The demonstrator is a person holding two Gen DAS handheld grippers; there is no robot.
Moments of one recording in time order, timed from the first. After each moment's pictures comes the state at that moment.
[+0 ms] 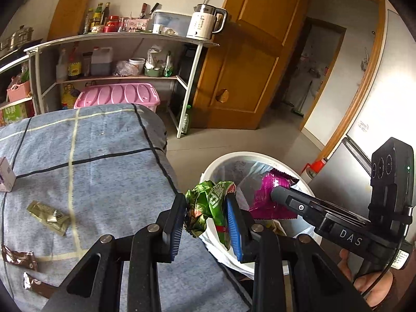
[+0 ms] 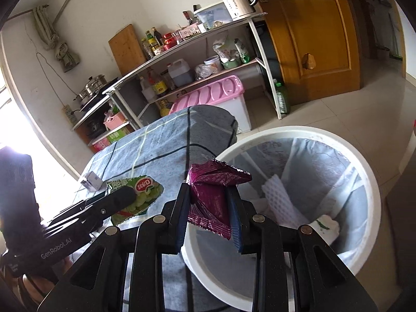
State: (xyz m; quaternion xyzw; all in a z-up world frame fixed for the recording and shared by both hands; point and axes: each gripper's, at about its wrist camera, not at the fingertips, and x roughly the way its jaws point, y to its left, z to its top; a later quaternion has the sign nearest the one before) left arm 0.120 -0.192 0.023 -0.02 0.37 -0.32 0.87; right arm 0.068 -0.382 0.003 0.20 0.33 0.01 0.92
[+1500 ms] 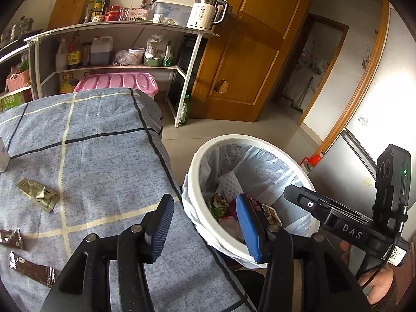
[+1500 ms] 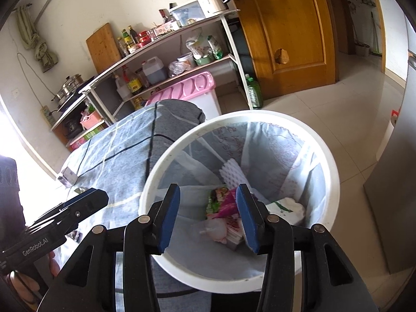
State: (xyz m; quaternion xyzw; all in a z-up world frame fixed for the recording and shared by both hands) left arm 0.105 -0.191 0.007 -0.03 0.39 -0.32 0.86; right arm 0.045 -0.394 -0.008 0.19 0.35 -0.04 0.92
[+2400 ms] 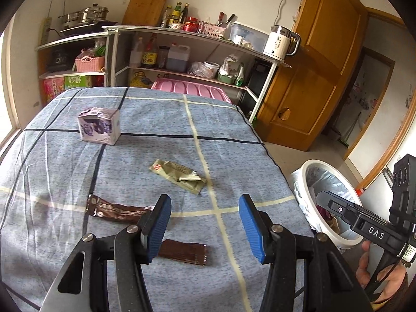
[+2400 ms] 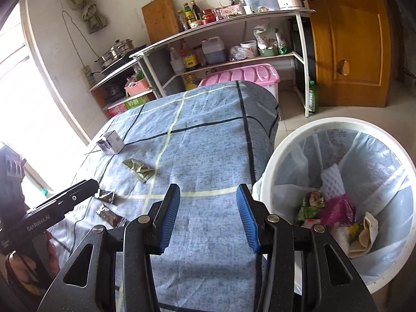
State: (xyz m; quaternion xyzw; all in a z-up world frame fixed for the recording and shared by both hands) left arm 0.107 -0.016 0.005 -0.08 0.37 -0.16 0.91; right arm 0.093 -0.267 -0.010 0.13 0.37 0.09 0.92
